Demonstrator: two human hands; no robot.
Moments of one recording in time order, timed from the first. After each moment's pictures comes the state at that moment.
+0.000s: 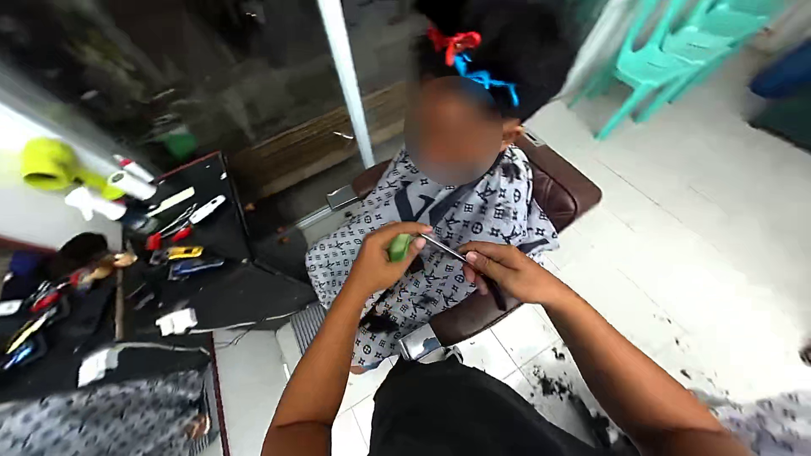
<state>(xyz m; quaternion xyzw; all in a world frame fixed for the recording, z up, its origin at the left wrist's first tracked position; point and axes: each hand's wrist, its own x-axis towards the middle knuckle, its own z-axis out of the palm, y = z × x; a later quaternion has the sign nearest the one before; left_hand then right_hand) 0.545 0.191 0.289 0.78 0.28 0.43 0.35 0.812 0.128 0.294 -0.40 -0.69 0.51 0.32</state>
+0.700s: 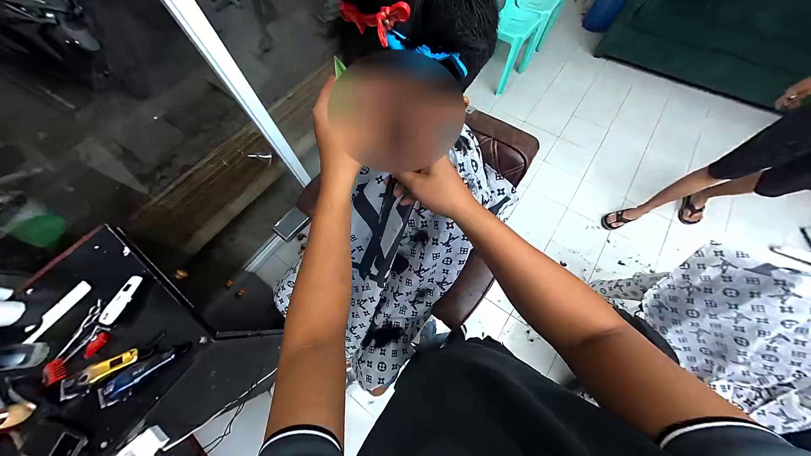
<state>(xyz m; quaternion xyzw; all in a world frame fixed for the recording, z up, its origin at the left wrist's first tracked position) 0.614 0.374 0.345 0.73 0.25 0.54 0.35 0.727 0.245 0.325 -0.62 -0.50 0.37 0.47</state>
